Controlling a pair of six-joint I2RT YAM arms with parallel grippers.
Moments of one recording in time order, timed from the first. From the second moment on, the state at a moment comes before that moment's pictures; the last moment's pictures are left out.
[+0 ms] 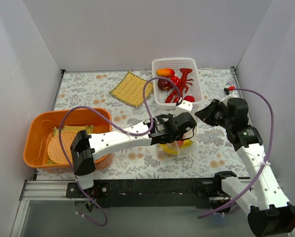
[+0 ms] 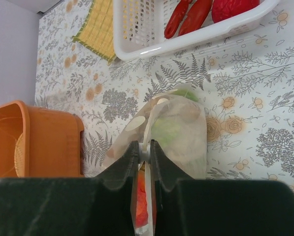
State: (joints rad) left arm -1.25 1.80 1.68 -0.74 -0.51 -0.61; right arm 0.19 0.85 0.88 -0.51 -0.27 0.63
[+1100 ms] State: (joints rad) left arm -1.07 1.72 1.53 -0.50 -0.25 -0.73; right arm 0.30 0.69 0.95 -0.74 -0.22 0.47
